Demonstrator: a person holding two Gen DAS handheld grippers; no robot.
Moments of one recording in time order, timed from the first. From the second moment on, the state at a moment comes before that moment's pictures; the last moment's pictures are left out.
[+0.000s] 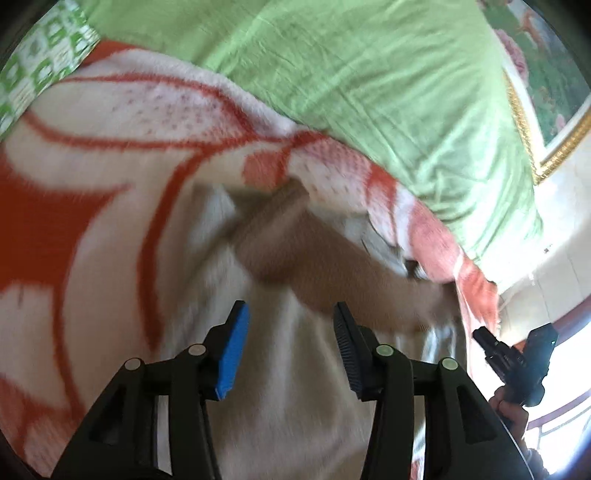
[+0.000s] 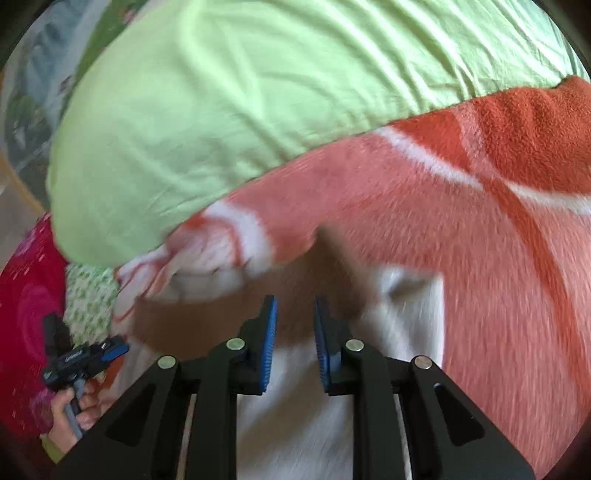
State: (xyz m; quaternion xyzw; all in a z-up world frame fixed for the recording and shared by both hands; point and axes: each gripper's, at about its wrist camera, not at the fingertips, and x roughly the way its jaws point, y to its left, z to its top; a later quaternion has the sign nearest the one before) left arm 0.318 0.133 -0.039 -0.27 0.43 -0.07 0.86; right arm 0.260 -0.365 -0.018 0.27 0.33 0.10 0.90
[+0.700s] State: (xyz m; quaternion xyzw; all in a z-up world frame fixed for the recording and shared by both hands) left arm 0.218 0.163 -0.051 -0.34 0.46 0.03 0.82; right arm 0.158 -0.362 -0.009 0.31 0.35 0.04 0.88
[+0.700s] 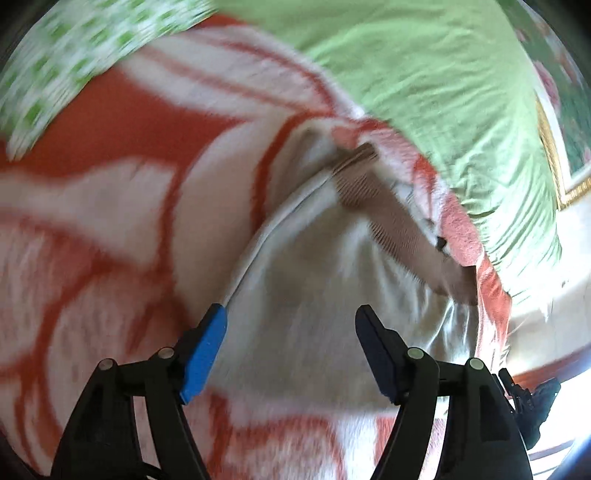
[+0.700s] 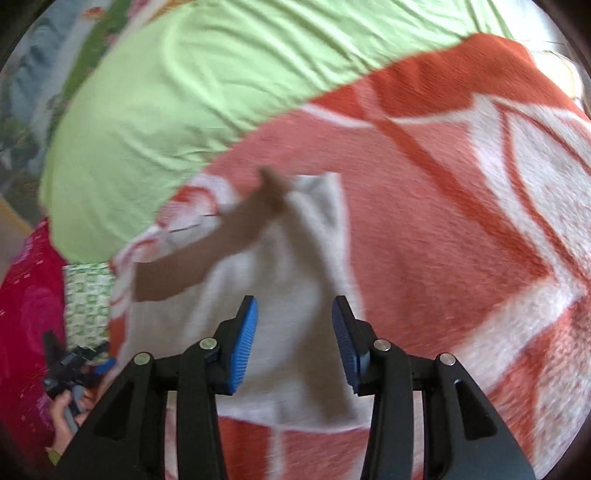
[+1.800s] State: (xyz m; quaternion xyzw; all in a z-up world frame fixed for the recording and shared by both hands) left arm 0.248 0.036 -0.018 -0.28 0.41 -0.18 0.85; right arm 0.214 -0.292 -0.001 0.29 0.41 0.15 0.85
